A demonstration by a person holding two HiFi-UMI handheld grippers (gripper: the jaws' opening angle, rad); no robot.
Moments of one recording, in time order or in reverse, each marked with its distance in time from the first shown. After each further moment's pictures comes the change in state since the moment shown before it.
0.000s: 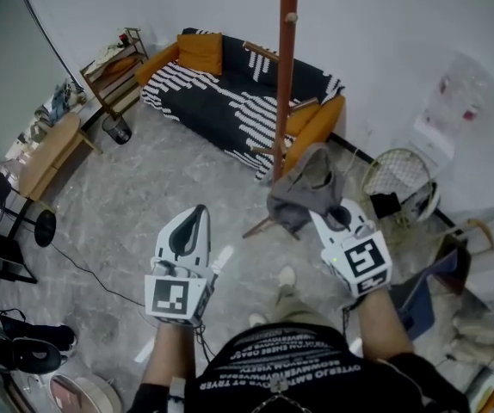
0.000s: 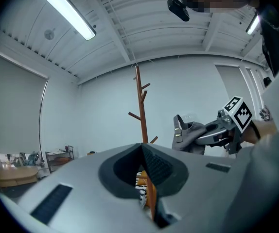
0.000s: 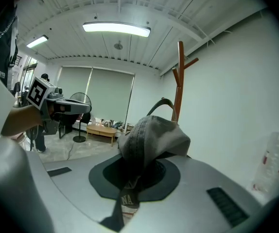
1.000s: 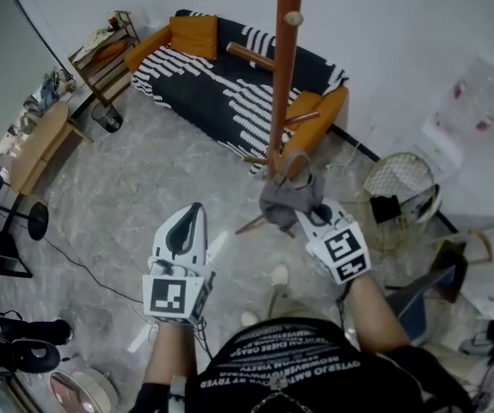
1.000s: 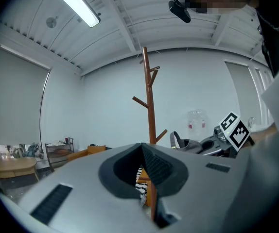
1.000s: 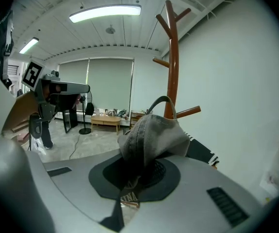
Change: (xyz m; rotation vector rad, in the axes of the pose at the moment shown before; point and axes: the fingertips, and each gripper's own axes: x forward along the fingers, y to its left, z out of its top) left arm 0.107 0.023 -0.035 -0.049 0.064 0.023; right arm 0.121 -0.058 -0.077 0.083 0.114 0.085
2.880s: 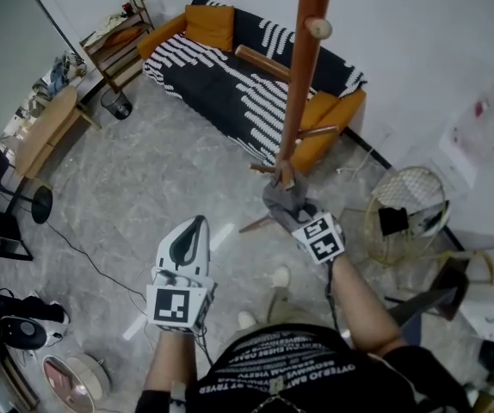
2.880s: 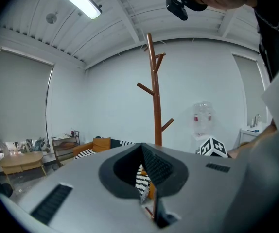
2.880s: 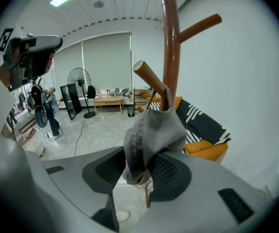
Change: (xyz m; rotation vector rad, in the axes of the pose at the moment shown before) left arm 0.023 0.006 -0.036 -0.024 0.092 0.067; right arm 0.117 -0.021 -0.120 0.050 0.291 0.088
